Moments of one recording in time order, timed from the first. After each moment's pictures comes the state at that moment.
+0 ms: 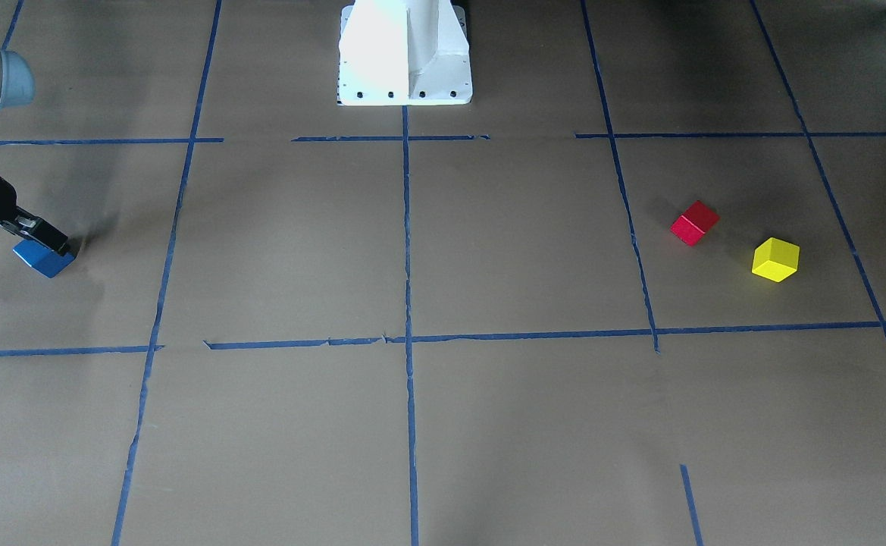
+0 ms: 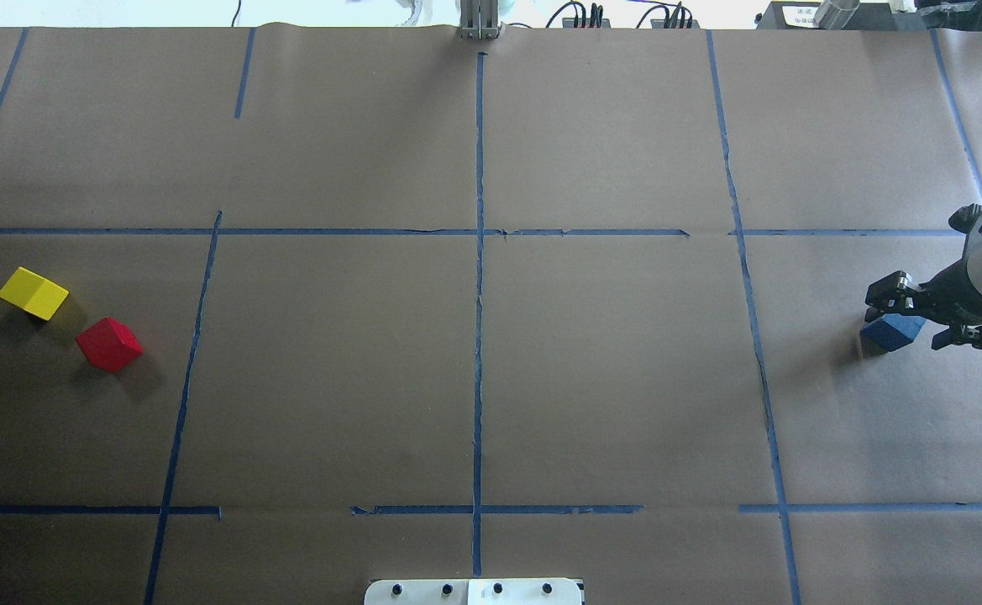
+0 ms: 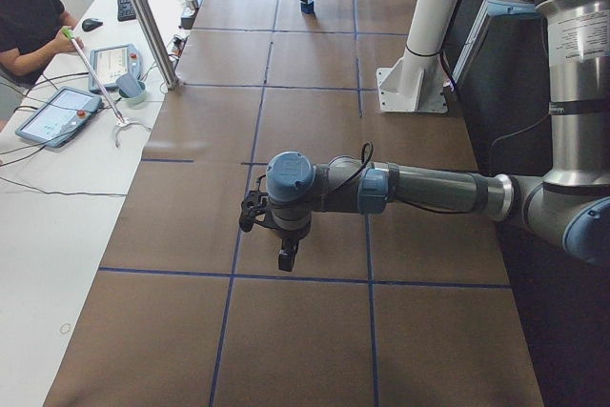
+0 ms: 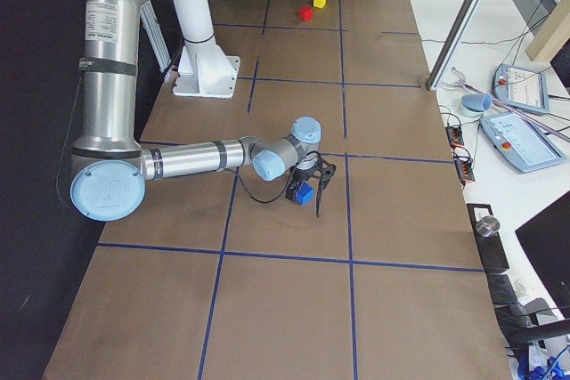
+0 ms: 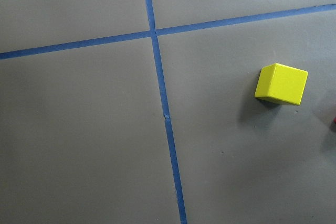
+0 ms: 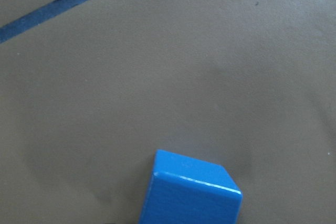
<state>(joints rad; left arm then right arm) -1.59 -1.40 -1.85 -1.49 -2.41 0.16 0.94 -1.65 1.70 -1.13 2.17 1.24</state>
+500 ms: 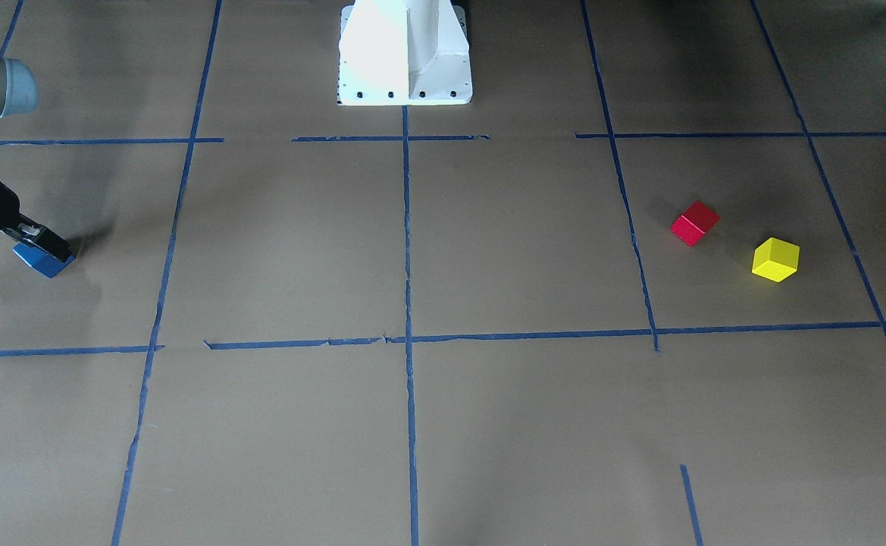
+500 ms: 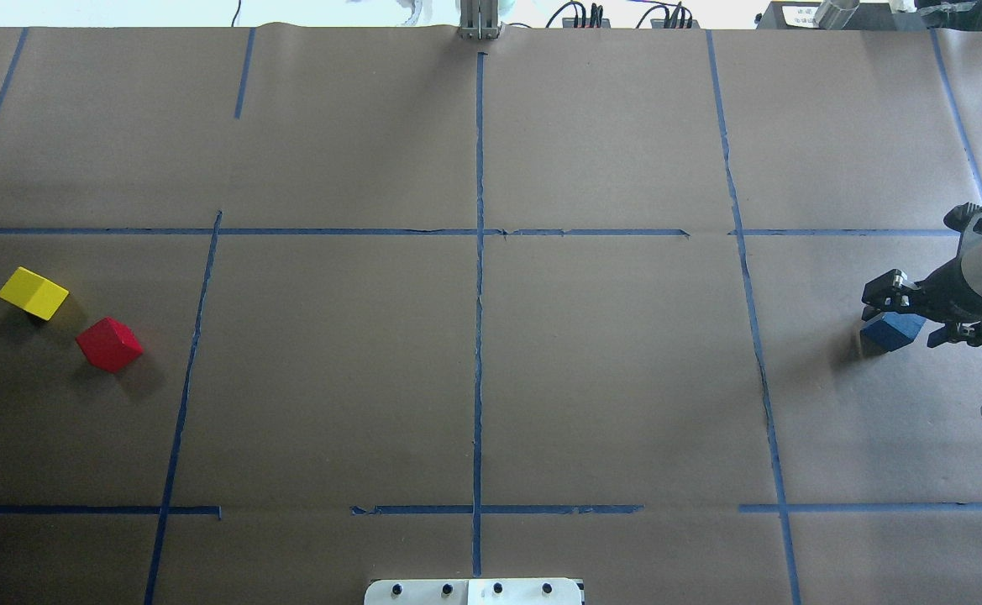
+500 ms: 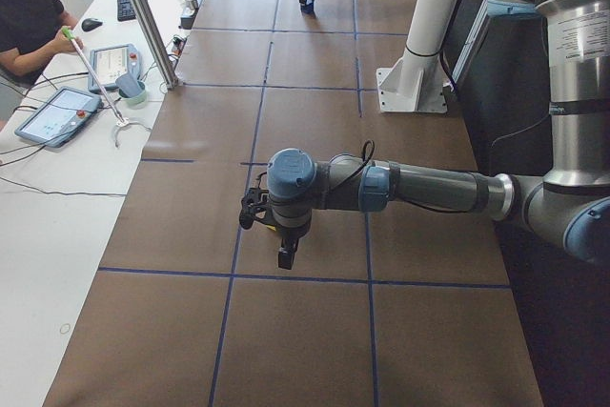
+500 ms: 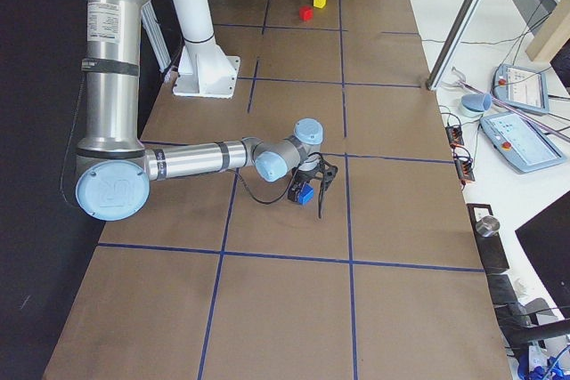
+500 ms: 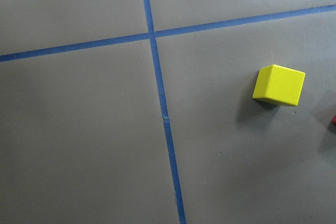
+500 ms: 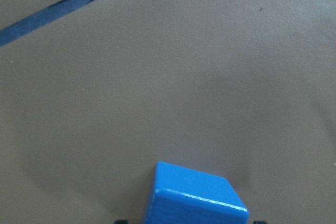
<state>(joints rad) -1.60 -1.39 -1.87 -1.49 -2.41 0.16 0.94 -1.64 1.69 -1.13 2.17 1.24</state>
